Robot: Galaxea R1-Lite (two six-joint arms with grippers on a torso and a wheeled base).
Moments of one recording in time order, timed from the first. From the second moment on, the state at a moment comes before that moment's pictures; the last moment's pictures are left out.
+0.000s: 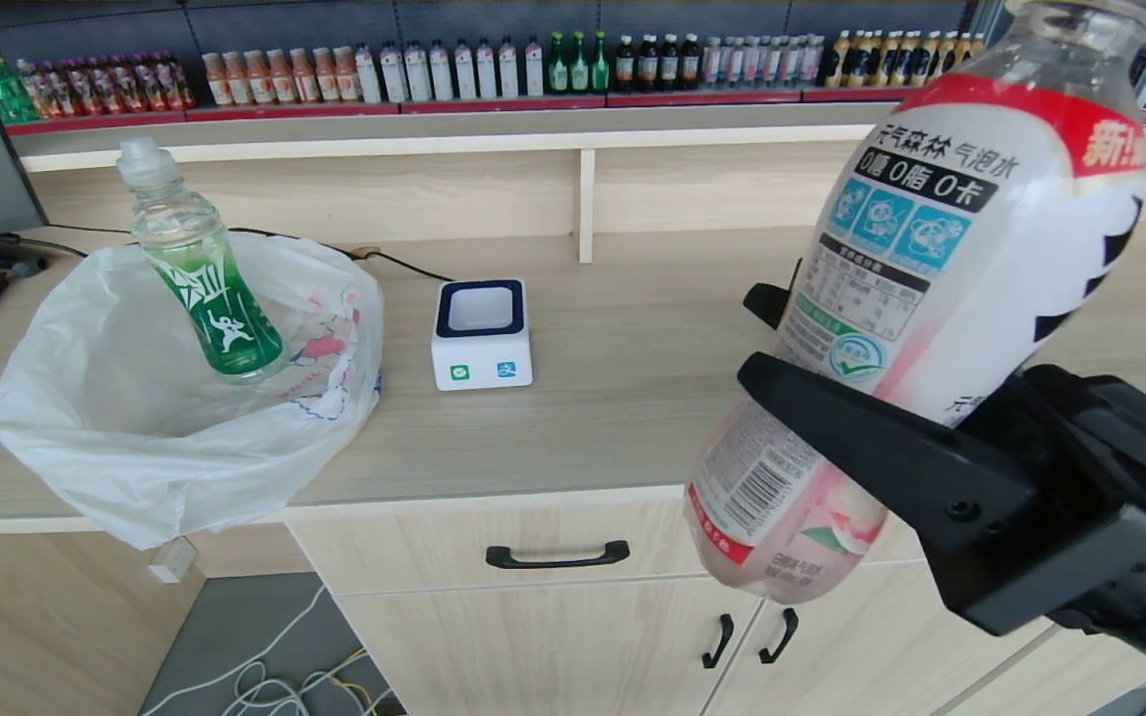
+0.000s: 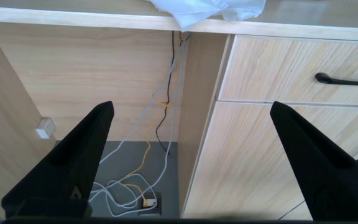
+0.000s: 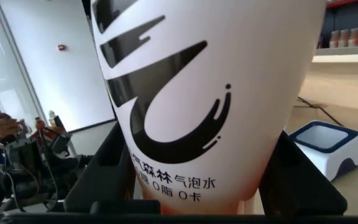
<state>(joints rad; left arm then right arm) 0.00 0.00 0.00 0.00 0.00 0.00 0.81 1.50 -0.49 -1.48 0.35 0.20</state>
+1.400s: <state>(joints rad) 0.00 0.00 0.00 0.00 0.00 0.00 0.79 1.44 -0.45 -1.38 -0.09 -0.08</state>
